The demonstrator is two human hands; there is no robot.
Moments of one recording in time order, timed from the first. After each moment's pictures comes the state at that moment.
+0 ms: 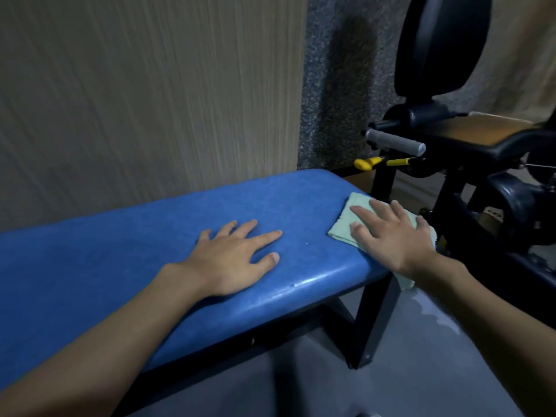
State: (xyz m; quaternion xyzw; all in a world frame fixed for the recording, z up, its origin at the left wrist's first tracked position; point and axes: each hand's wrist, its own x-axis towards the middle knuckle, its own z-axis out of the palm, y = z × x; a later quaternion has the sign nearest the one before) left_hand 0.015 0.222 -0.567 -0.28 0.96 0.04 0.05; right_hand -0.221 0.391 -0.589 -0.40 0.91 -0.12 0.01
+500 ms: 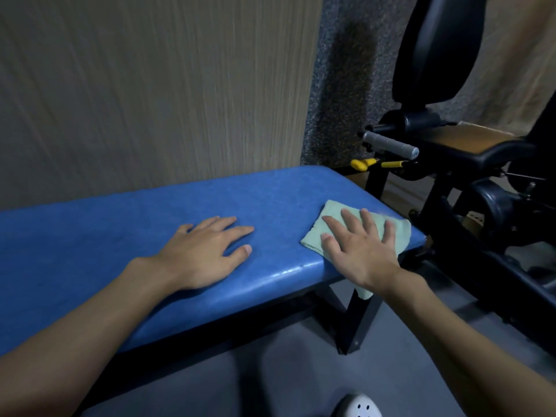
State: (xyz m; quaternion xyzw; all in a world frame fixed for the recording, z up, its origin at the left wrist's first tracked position) left_hand 0.076 0.210 -0.565 -0.29 0.96 0.04 0.01; right_hand -0.140 0.384 -0.592 -0.43 0.90 -0.10 0.01
